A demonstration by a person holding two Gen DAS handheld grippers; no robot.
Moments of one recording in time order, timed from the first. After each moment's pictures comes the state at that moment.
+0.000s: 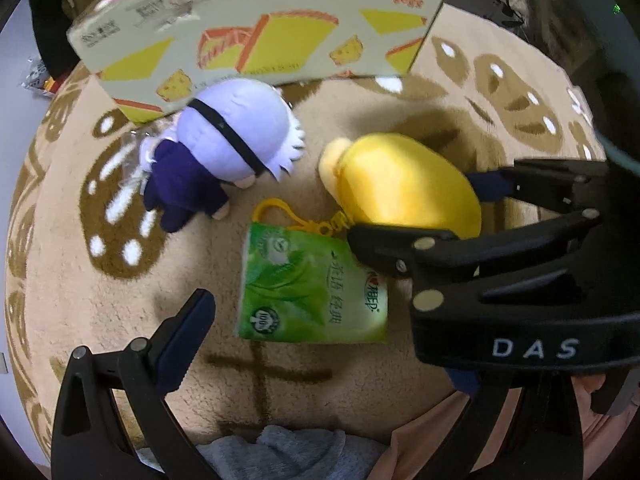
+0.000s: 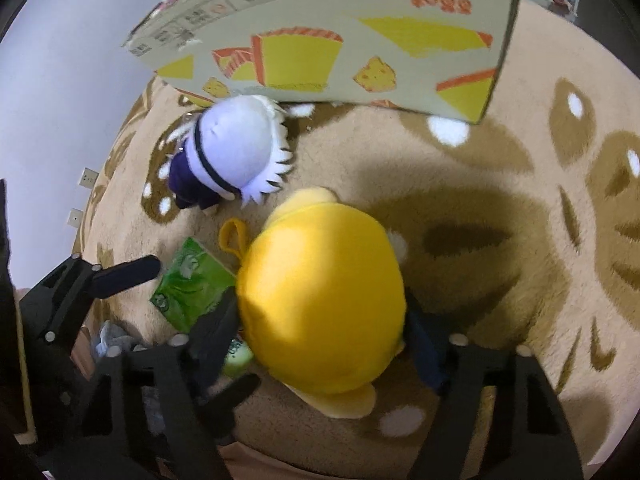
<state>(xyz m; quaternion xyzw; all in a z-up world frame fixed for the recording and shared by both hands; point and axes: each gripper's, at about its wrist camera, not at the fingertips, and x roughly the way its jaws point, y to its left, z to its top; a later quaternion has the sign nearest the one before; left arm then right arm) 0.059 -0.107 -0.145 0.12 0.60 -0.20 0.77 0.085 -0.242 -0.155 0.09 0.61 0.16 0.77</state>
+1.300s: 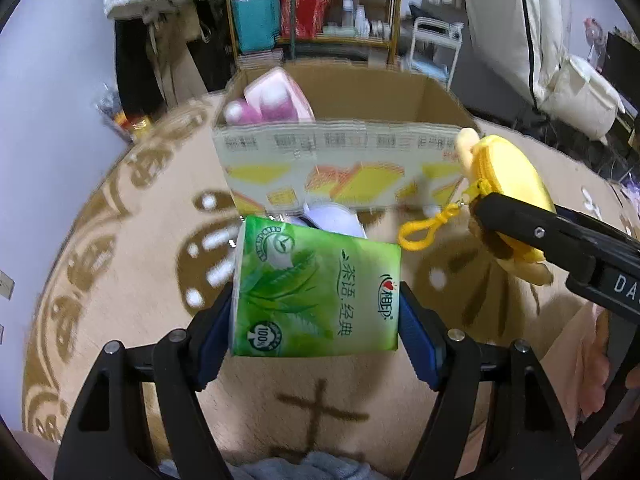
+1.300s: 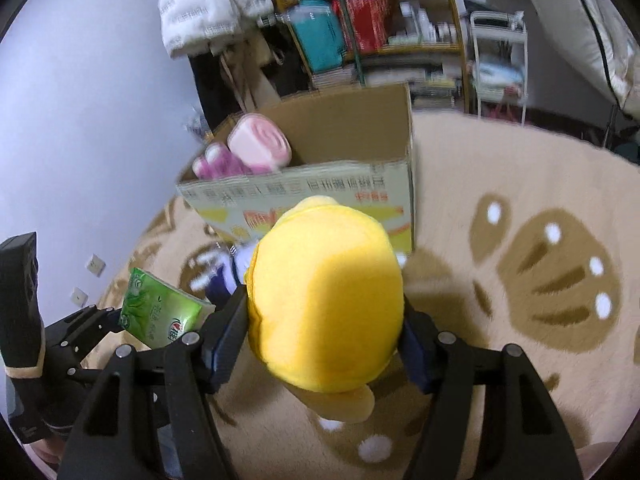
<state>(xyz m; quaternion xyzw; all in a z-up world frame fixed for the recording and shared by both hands) 0.049 -0.056 -0.066 0.06 0.43 -0.12 0.89 0.047 -0.300 -0.059 0.13 0.40 0.12 0.90</state>
